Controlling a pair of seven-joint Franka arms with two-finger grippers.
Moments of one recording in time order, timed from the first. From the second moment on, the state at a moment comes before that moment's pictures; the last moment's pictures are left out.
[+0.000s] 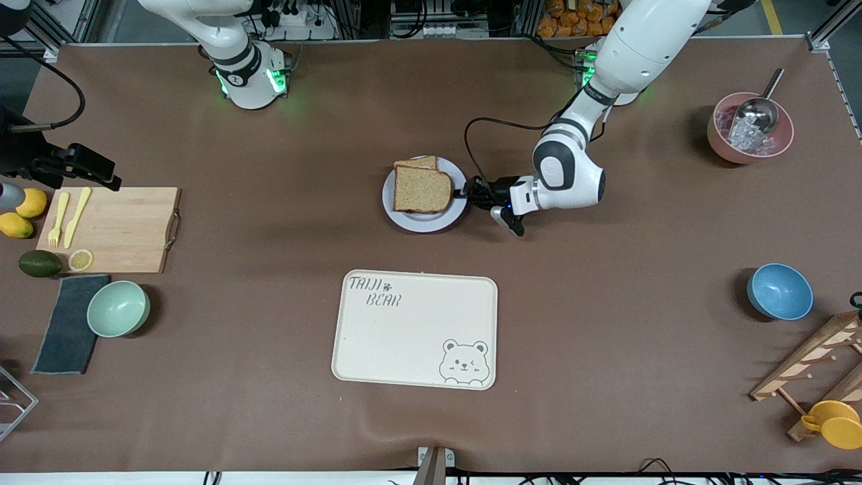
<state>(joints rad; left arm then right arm) -0.33 0.55 -0.30 -2.20 -1.60 2.35 1.11 0.00 0.04 0.00 -1.50 0.02 1.49 0.06</state>
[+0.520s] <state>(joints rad) -0.33 0.55 -0.30 -2.21 -1.67 2.34 1.11 0.00 0.05 0.00 -1.50 0.02 1.49 0.06</state>
